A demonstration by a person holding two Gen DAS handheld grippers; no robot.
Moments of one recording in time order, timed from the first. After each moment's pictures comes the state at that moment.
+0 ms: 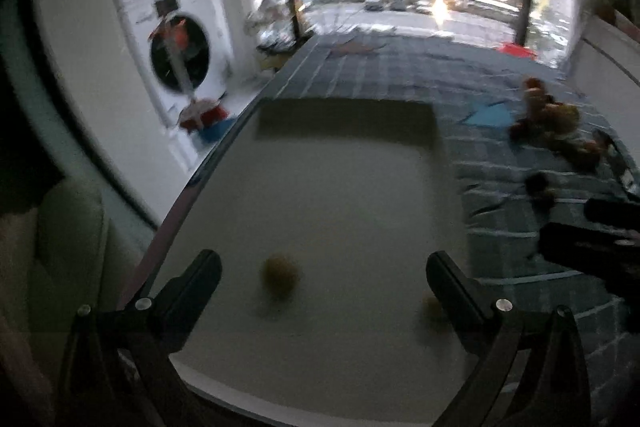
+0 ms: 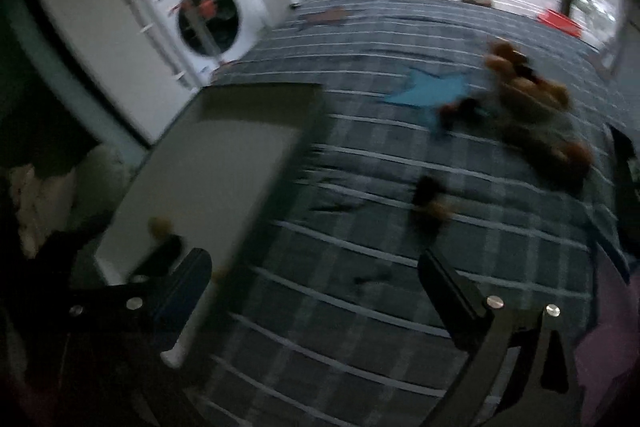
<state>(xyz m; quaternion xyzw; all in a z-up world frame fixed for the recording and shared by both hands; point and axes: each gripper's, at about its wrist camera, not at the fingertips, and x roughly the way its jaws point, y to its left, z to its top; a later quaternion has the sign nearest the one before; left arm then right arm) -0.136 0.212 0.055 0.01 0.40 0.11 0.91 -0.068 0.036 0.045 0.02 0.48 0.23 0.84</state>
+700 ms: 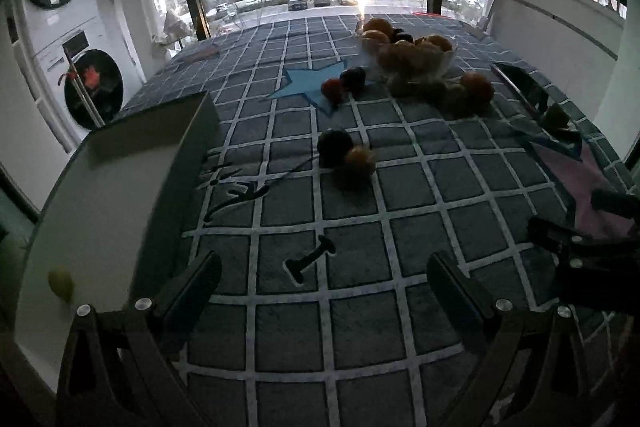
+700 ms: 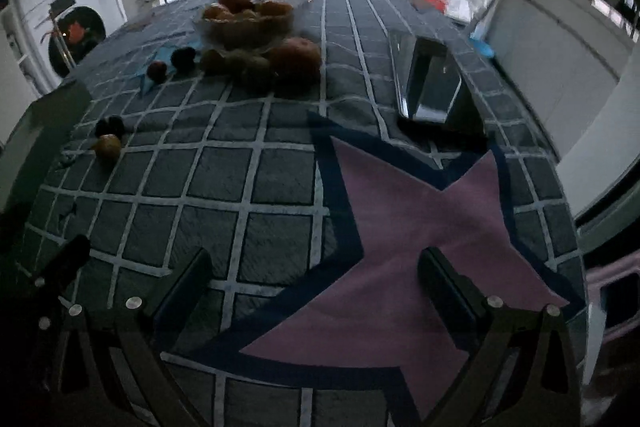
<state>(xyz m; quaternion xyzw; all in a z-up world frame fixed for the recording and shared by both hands) -0.108 0.063 0.011 0.05 0.42 -0.01 0.91 -0.076 -0.130 -0.014 -0.01 0.47 0.02 0.88</state>
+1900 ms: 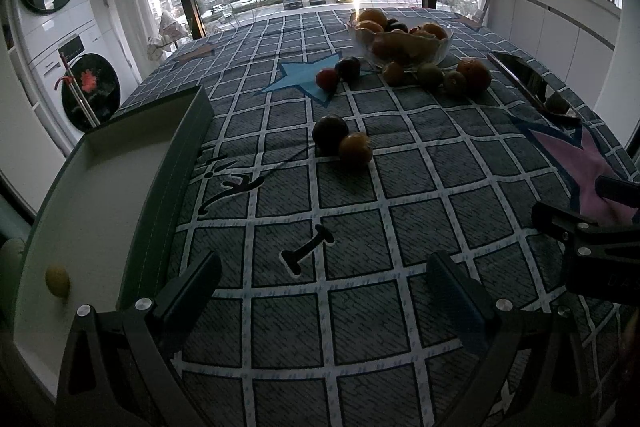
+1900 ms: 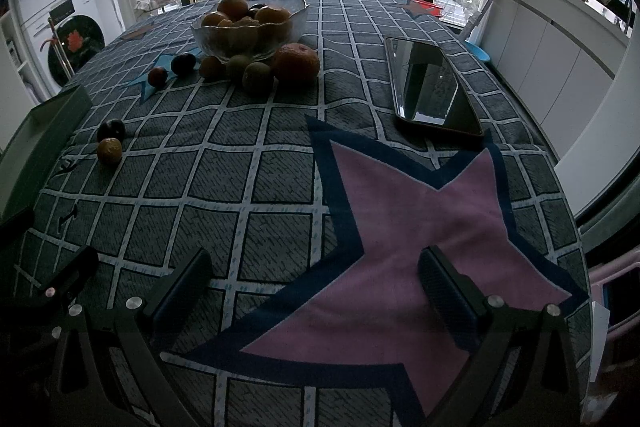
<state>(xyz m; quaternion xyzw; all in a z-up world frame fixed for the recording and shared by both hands) -0.109 0.059 0.003 0.06 0.42 -0.01 0.90 -0.084 -0.131 -0.014 -0.01 0.46 0.01 0.89</state>
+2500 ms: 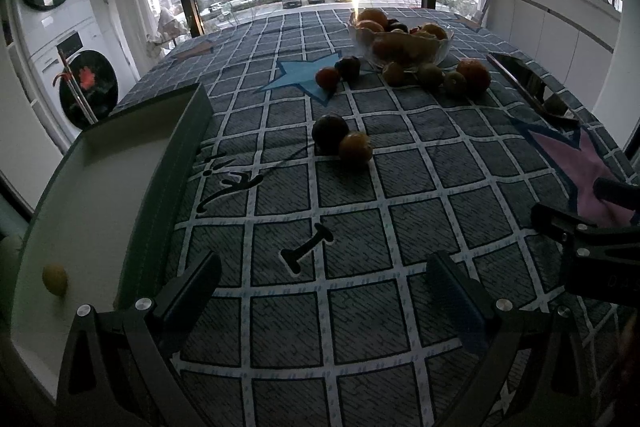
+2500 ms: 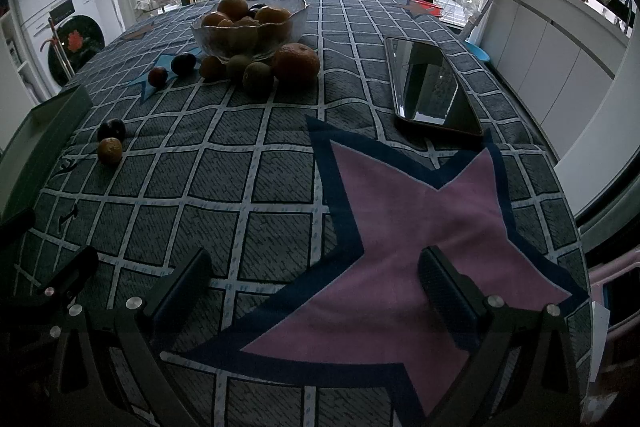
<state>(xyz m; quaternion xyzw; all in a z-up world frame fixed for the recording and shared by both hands) -0.109 0.060 0.003 0.06 0.42 -0.02 0.90 -0.084 -0.131 -0.014 -0.01 0.46 0.01 0.89</state>
